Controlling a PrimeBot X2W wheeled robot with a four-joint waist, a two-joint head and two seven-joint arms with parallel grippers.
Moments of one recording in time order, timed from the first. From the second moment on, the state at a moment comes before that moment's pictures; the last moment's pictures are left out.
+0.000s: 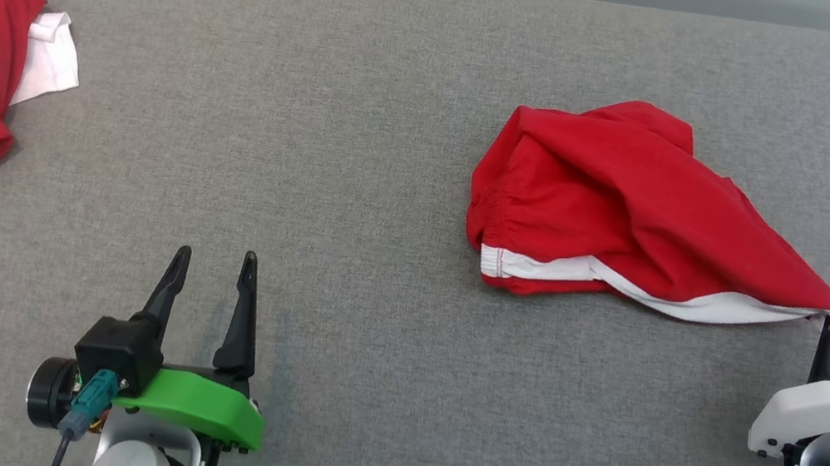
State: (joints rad) left arm -0.13 0.05 -0.23 0.24 -0.31 0.07 -0.26; right arm -0.37 -0.07 -0.40 0.64 -0.20 0.13 -0.26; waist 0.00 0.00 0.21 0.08
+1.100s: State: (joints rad) left arm -0.07 0.05 -0.31 0.26 -0.37 0.08 -0.26; right arm -0.07 -0.05 -0.12 0.19 0.02 0.13 -0.26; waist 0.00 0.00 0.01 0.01
